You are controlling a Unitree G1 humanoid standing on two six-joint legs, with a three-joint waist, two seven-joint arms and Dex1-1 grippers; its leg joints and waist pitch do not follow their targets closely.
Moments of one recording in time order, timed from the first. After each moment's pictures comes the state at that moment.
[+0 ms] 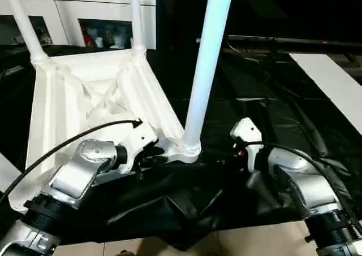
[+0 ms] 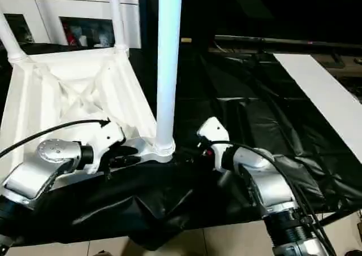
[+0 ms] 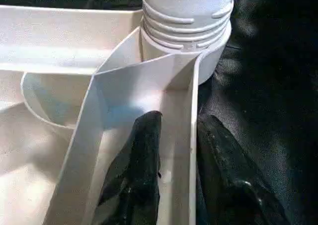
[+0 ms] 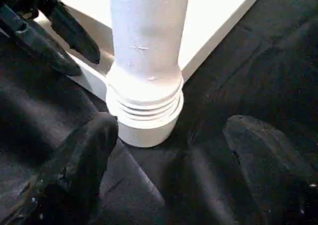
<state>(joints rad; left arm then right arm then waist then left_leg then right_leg) -0.40 0.55 -0.33 0.13 -0.11 0.47 -0.89 -0.32 -0.37 0.16 0.17 0.13 0.30 0.86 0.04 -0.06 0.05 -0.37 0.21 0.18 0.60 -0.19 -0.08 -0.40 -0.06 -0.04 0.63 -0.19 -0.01</state>
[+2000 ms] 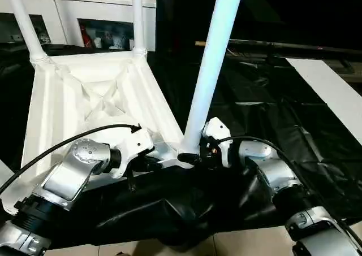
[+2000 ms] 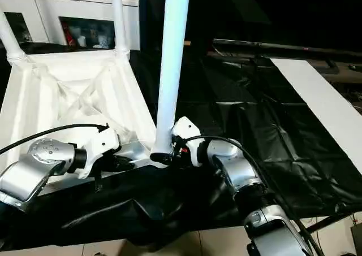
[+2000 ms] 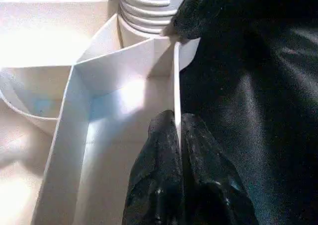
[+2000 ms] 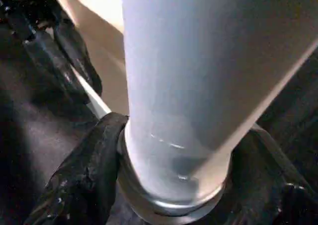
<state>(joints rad) -0.39 0.59 -0.35 0.12 -0.08 0.45 -1.03 -0.55 -0.21 0.25 0.65 0.08 0.03 0.96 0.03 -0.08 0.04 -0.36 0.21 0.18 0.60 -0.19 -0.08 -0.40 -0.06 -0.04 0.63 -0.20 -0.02</state>
